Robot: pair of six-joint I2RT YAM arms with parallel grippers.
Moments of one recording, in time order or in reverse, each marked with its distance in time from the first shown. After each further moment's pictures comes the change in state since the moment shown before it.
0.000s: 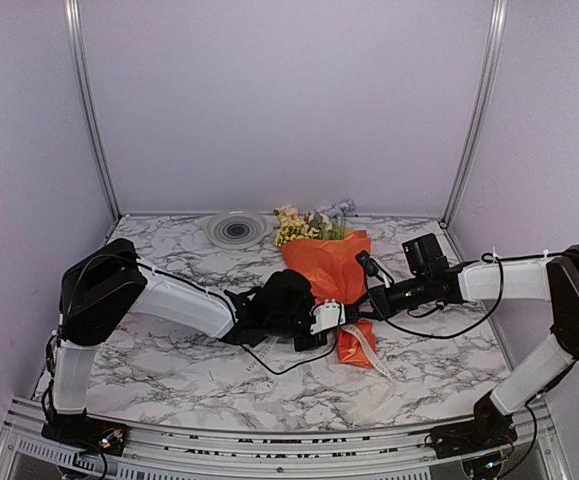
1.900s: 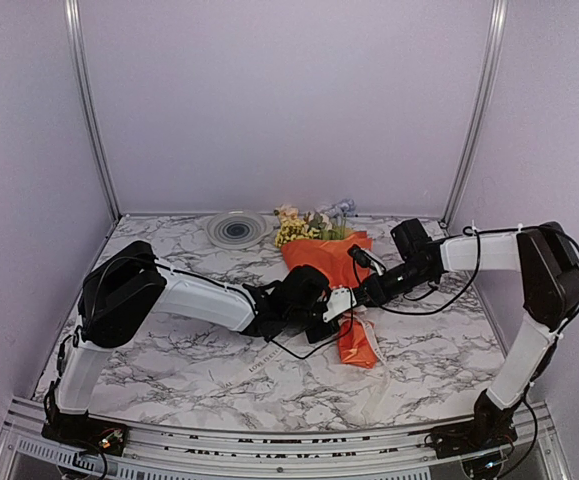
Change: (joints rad) left arm 0.004 0.124 0.216 -0.146 -0.169 -0.196; right arm -0.062 0.225 0.276 -0.286 0.012 -0.202
